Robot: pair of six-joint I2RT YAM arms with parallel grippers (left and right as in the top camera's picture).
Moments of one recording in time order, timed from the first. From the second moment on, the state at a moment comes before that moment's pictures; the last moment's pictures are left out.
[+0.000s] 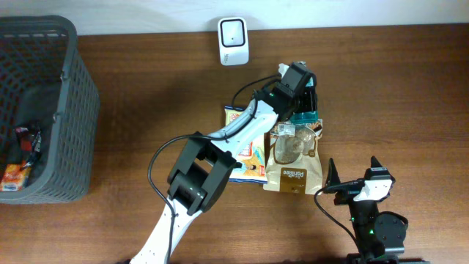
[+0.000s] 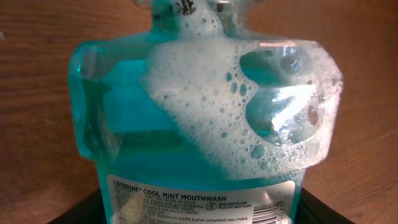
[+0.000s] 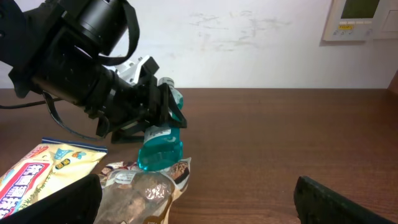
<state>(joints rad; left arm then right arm) -0.73 2.48 2.05 -0.38 0.09 -0.72 0.00 0.01 0.01 -0.08 -0.02 0.02</state>
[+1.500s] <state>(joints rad) -0.41 1.80 2.13 -1.60 -0.08 -0.37 0.00 0.01 0.01 -0.08 -0.02 0.02</state>
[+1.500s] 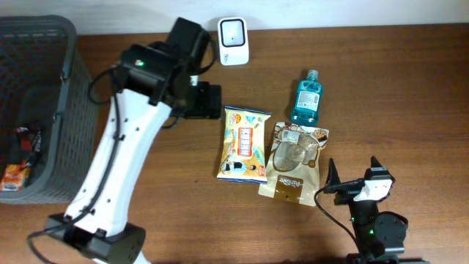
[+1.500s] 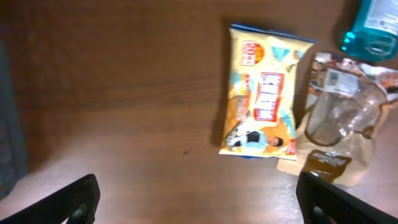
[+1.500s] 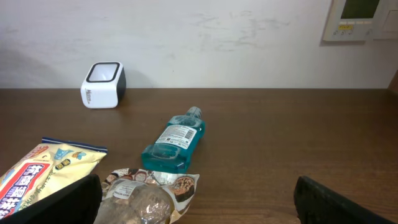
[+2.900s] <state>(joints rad) 0.62 1.85 2.13 -1.21 -0.15 -0.05 0.00 0.01 0.01 -0.08 -0.02 0.02</state>
